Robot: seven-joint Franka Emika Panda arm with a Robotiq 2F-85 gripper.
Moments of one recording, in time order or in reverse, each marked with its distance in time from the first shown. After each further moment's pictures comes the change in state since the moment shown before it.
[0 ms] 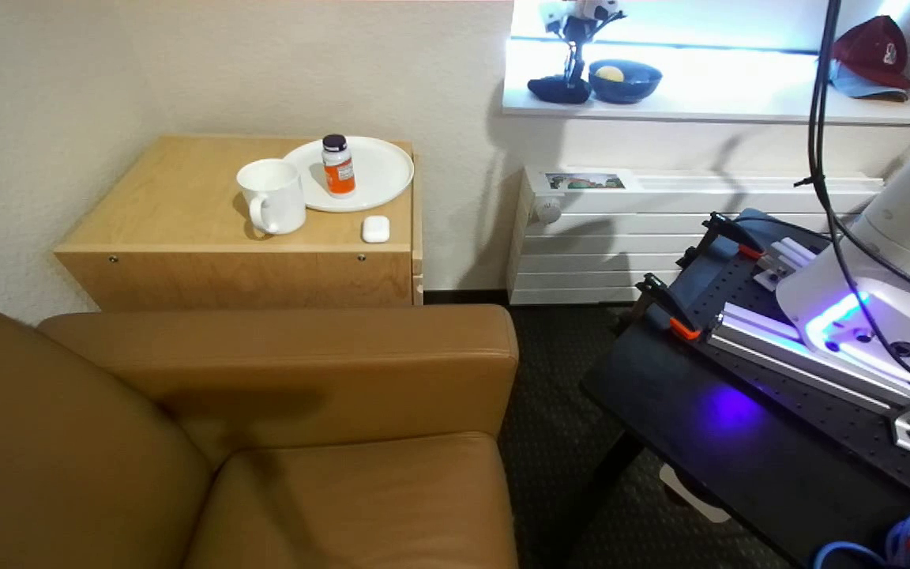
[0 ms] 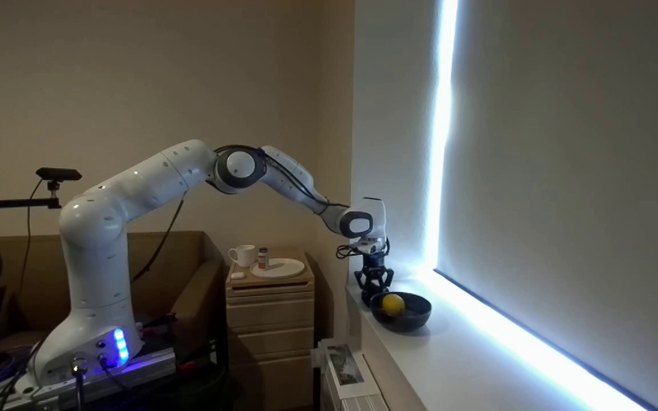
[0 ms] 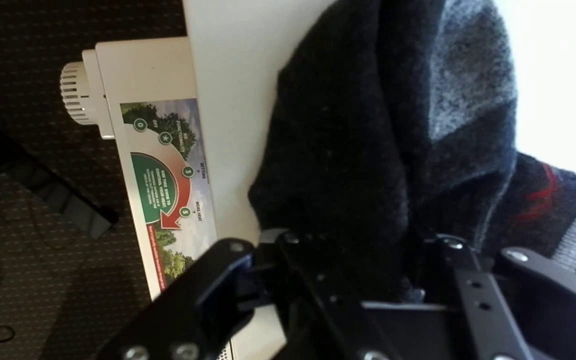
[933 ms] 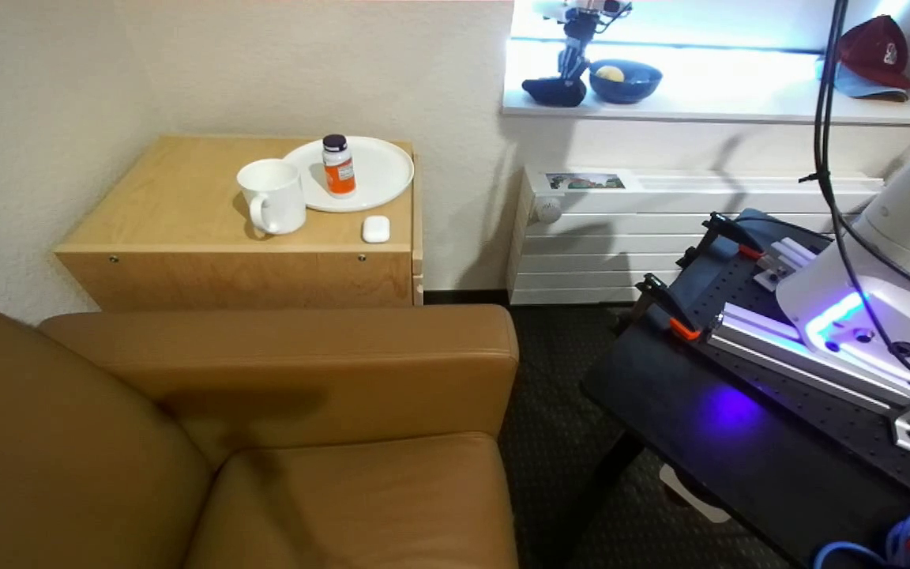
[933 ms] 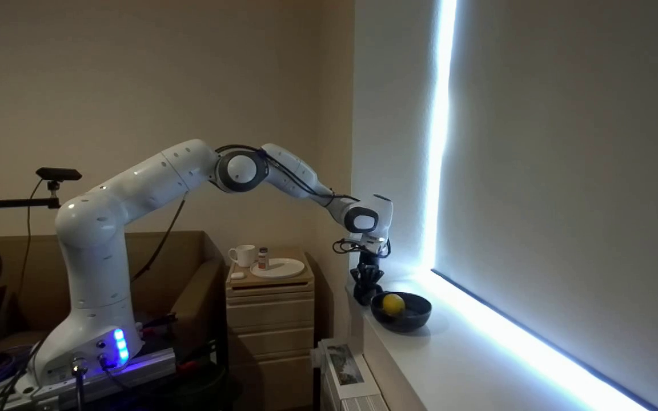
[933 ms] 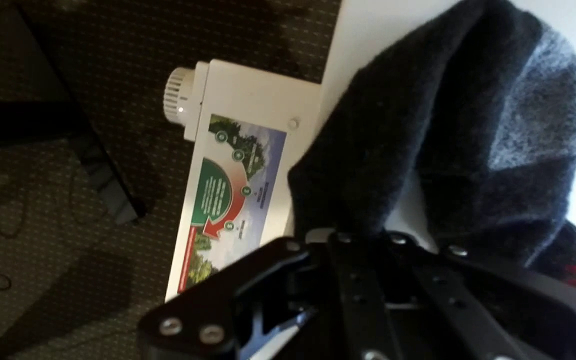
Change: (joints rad) arm -0.092 -0.003 0.109 0.079 0.049 -0.228 -0.350
